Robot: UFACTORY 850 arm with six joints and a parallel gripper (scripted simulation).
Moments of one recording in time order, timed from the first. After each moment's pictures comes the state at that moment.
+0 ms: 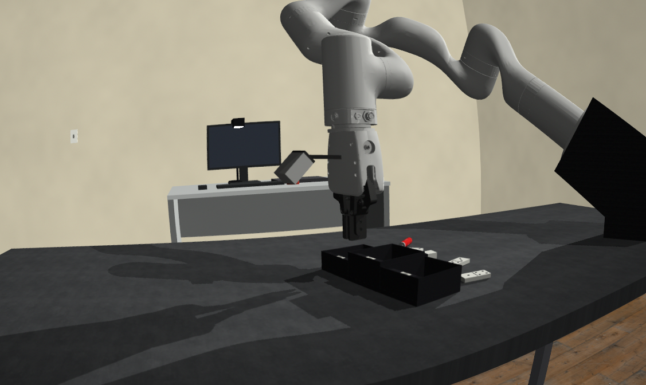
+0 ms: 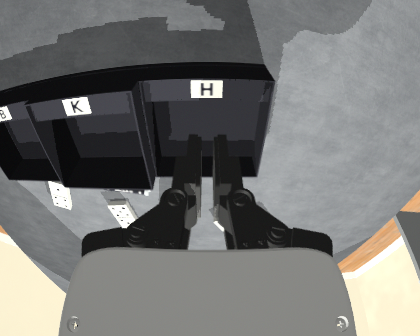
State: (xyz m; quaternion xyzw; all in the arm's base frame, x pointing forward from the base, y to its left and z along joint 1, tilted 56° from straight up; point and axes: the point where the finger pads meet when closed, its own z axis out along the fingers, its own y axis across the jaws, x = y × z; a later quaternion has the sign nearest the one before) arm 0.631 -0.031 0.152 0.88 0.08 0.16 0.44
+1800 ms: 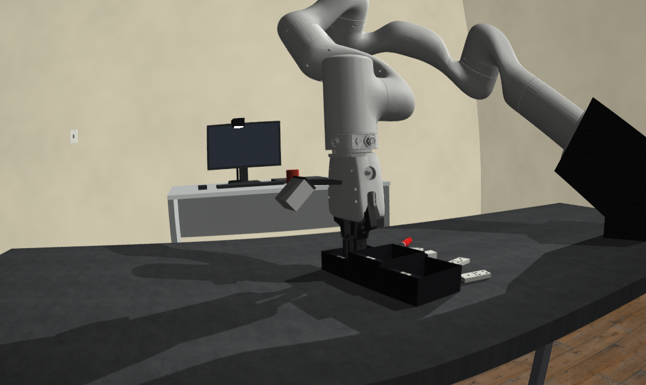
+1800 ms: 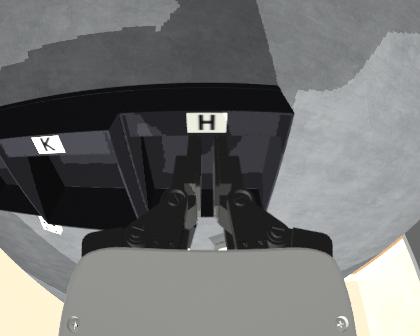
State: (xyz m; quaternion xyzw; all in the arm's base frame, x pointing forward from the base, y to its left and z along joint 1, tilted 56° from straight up) arm 0.645 -0.060 0.130 0.88 0.08 0.16 0.44
